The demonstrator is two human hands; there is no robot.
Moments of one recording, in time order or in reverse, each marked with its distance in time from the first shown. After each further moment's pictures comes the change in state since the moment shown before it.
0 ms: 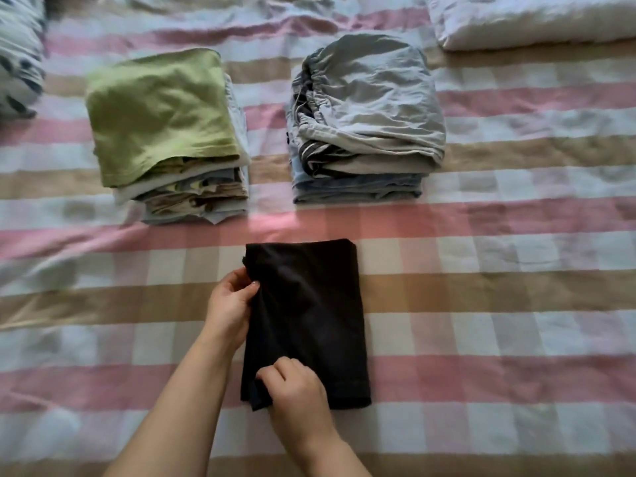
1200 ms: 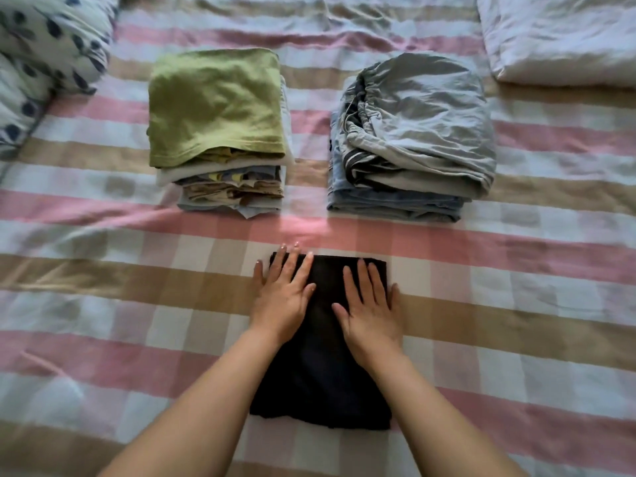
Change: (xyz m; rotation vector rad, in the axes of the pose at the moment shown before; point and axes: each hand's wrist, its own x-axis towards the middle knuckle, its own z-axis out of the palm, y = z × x) left_hand 0.028 -0.035 0.010 1.661 0.043 0.656; right_hand 0.077 0.109 -0.024 -0.412 -0.238 0.241
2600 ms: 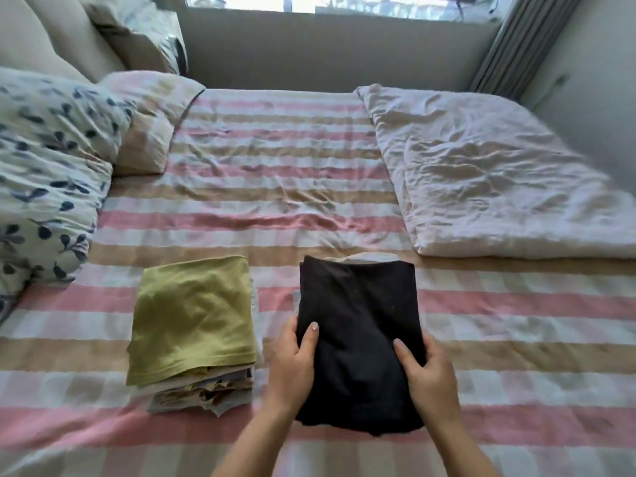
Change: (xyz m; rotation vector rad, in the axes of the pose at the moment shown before) left_hand 0.129 0.085 -0.222 -1.284 0.212 -0.065; right_hand 0.070 0.042 -0.257 1.036 0.561 0.243
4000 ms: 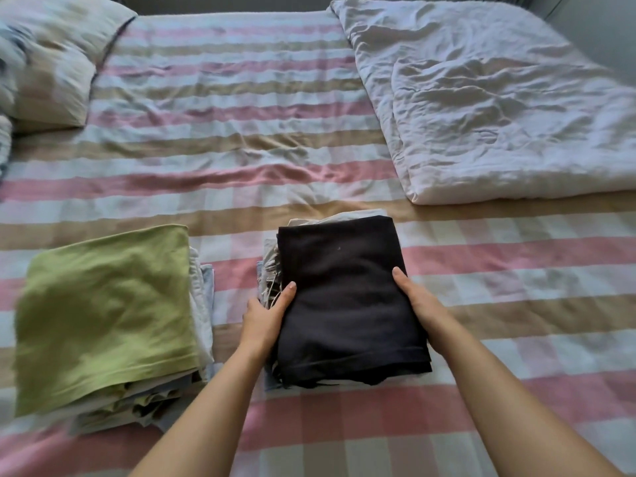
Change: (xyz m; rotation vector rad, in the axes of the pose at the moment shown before) left_hand 0.097 -0.112 0.038 0.124 -0.033 -0.533; right_hand 0.127 0.106 0.001 0.145 -0.268 0.649
